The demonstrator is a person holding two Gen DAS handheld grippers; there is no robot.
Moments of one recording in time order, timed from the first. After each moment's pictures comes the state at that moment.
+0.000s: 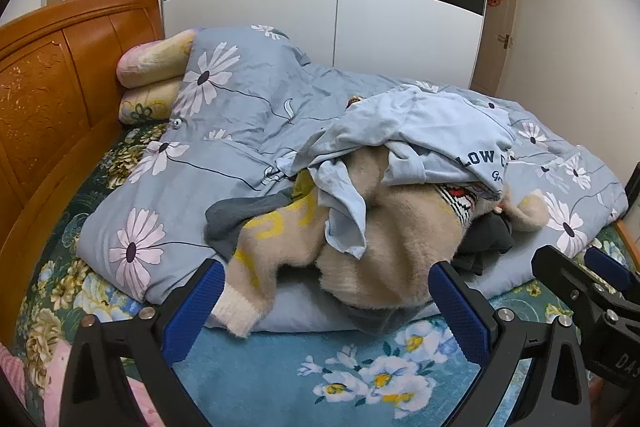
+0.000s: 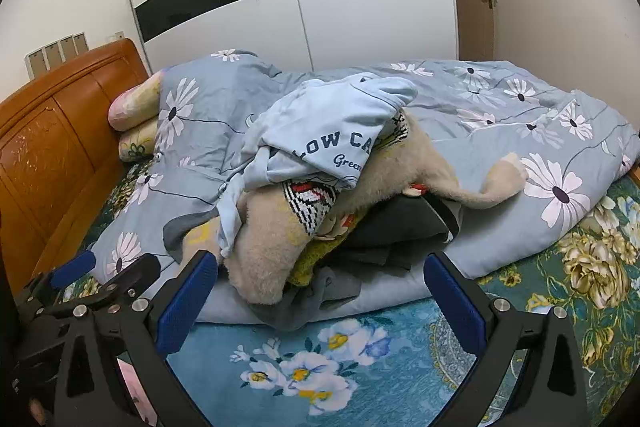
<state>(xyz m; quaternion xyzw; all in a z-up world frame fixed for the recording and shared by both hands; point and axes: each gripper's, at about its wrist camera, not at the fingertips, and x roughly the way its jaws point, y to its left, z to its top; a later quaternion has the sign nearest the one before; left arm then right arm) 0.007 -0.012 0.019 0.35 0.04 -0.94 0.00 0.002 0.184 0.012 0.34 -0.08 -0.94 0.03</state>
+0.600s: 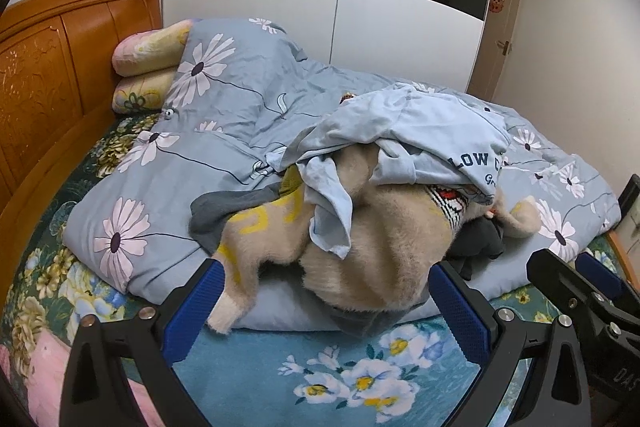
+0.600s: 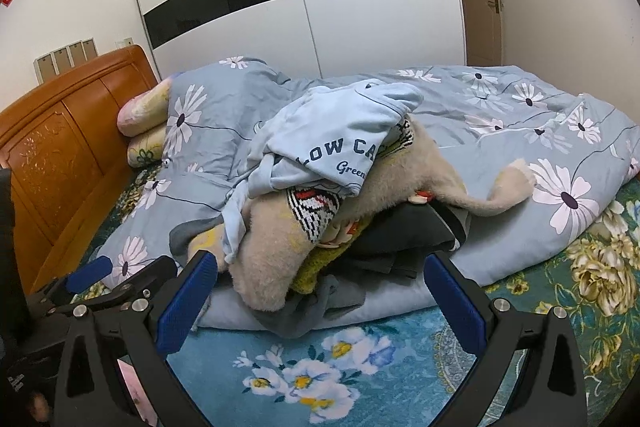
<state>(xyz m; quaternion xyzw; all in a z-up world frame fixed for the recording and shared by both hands) 0.000 -0.005 0.014 0.35 0.06 -0.93 0.00 0.000 0.189 0.010 0.32 -0.08 -0.94 0.04</state>
